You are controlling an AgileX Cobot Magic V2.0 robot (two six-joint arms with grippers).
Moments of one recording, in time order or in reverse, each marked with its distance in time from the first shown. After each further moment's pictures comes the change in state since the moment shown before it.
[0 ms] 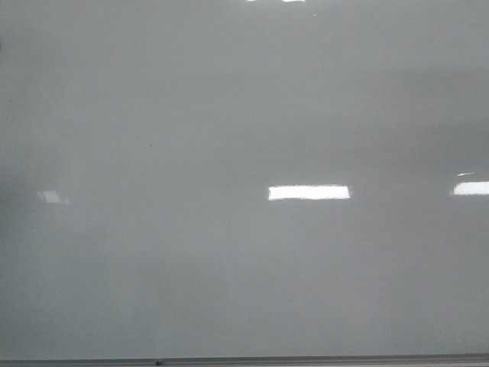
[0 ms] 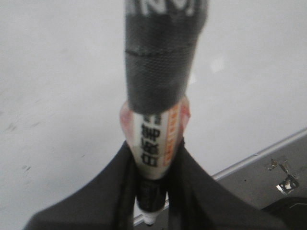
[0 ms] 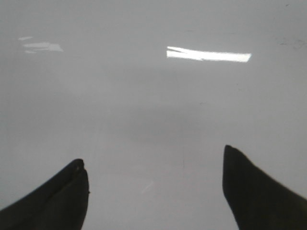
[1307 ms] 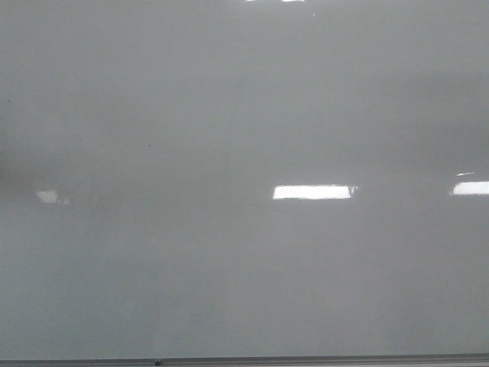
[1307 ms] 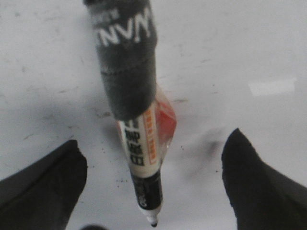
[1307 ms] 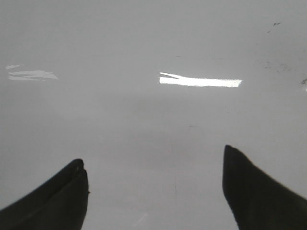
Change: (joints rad) left arm 0.379 0.346 0.134 0.155 -0.479 -0.167; right arm -0.023 -0.046 0.088 0.000 -0.174 0.000
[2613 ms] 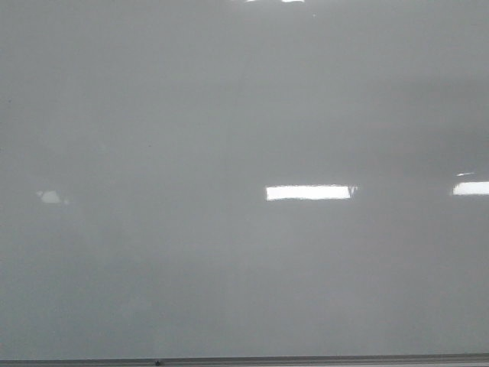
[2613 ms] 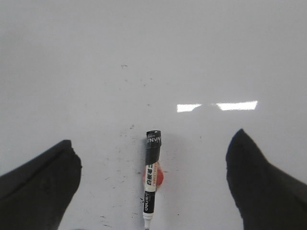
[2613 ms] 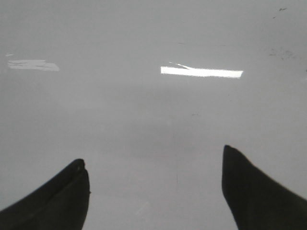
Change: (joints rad) left arm 0.000 -1.090 0.312 -0.161 0.080 0.000; right arm 0.000 0.000 0.000 0.000 0.038 0.000
